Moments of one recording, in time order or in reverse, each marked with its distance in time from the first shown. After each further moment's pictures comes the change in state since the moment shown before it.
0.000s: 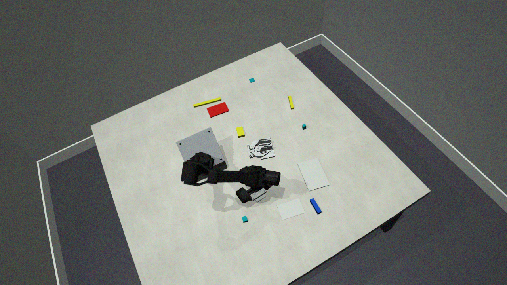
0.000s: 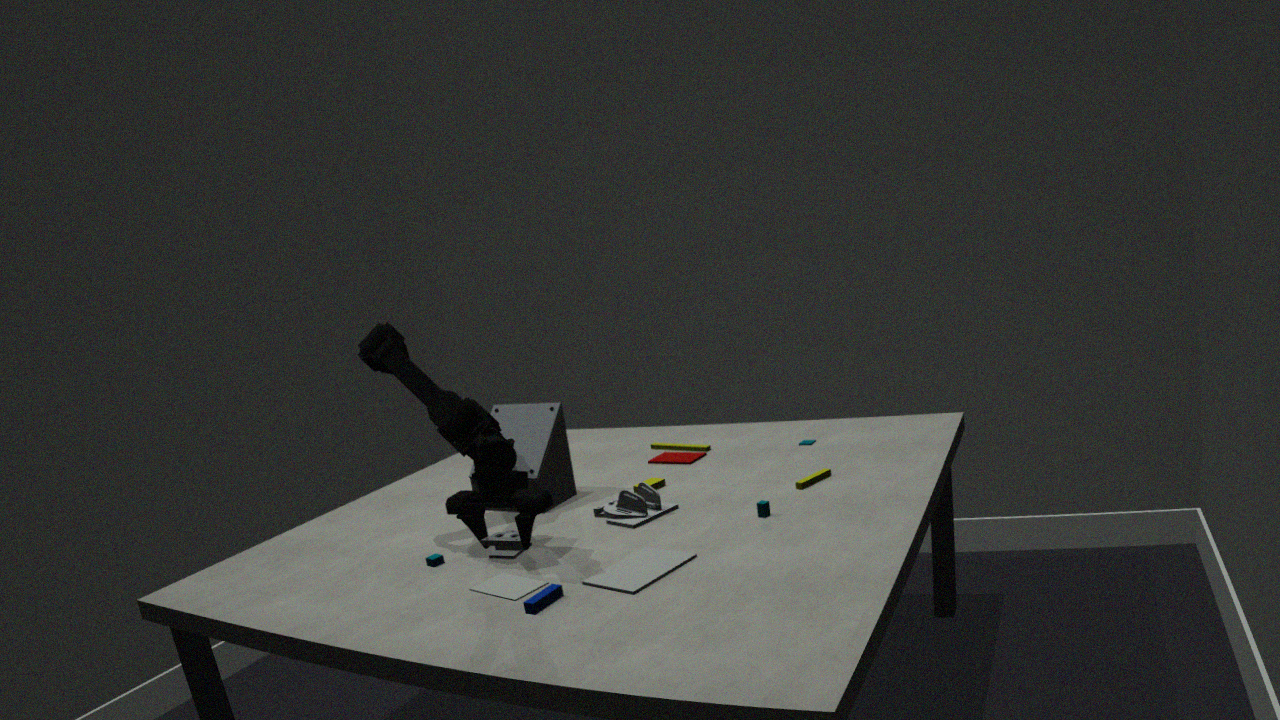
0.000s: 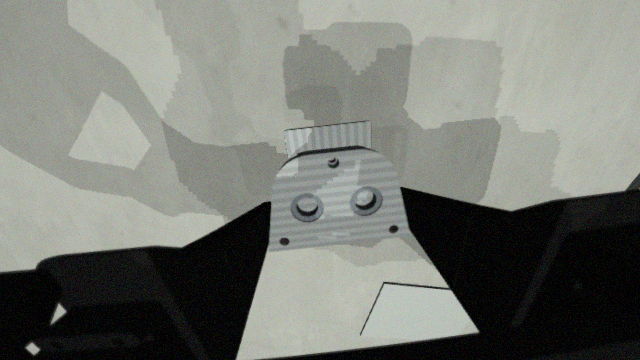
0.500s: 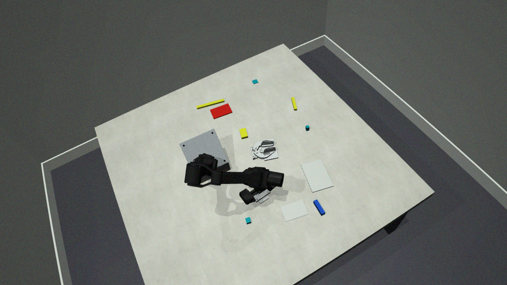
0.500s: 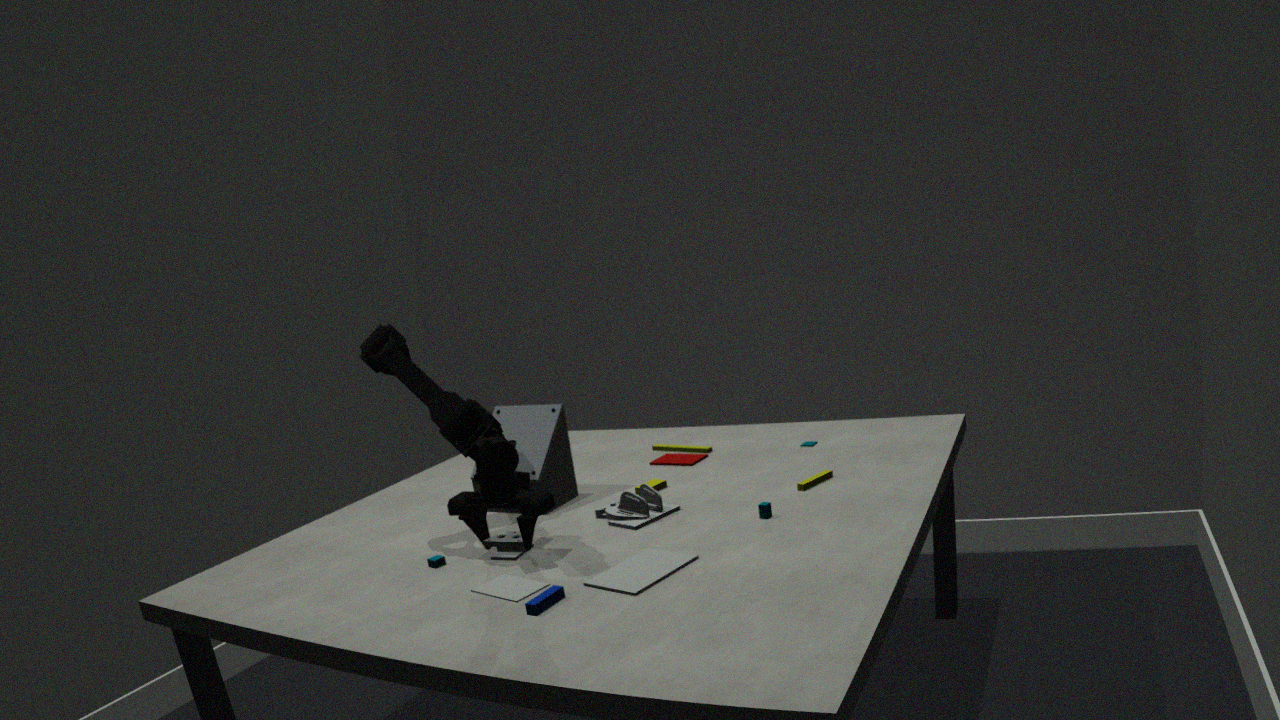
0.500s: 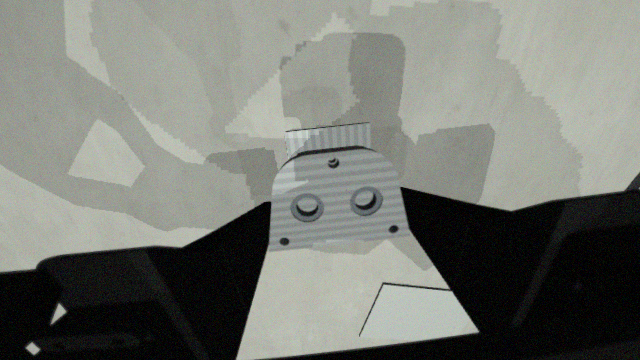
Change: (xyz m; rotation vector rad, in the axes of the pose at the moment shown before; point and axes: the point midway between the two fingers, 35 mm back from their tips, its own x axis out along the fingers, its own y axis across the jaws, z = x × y) arm -0.001 0.000 0.001 -0.004 -0.003 0.000
